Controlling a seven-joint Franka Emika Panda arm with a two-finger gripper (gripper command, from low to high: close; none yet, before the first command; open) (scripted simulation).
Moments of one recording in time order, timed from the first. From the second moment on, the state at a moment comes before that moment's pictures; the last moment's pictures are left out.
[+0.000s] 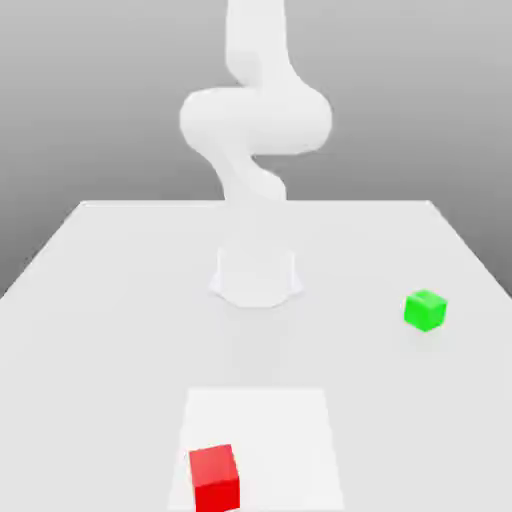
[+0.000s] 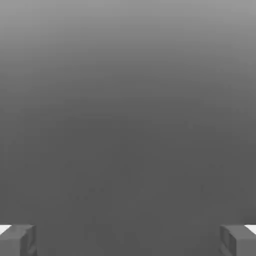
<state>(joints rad) 0.02 -0.71 -0.03 -2.31 0.01 2.33 0.76</state>
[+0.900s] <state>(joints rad) 0.06 0.27 -0.14 -2.45 0.09 2.72 0.38</state>
